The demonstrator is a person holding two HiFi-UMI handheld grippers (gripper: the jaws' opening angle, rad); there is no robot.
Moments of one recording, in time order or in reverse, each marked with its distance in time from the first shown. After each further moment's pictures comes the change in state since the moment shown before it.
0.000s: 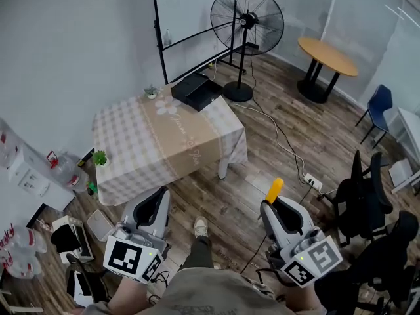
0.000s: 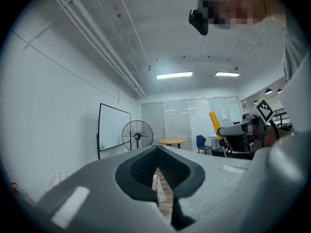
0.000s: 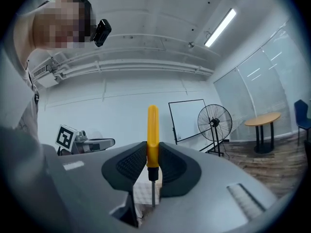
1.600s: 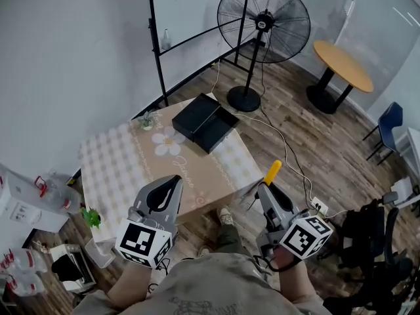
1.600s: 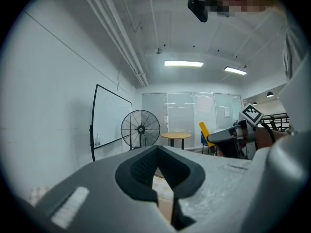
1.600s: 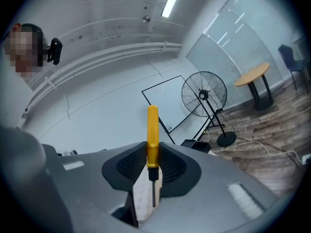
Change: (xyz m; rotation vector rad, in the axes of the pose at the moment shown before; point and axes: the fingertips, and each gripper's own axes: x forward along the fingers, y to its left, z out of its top) left arm 0.263 0.201 -0.039 -0.040 0.077 -0.078; right arm 0.315 -0.170 -0.027 0.414 0.074 -0.095
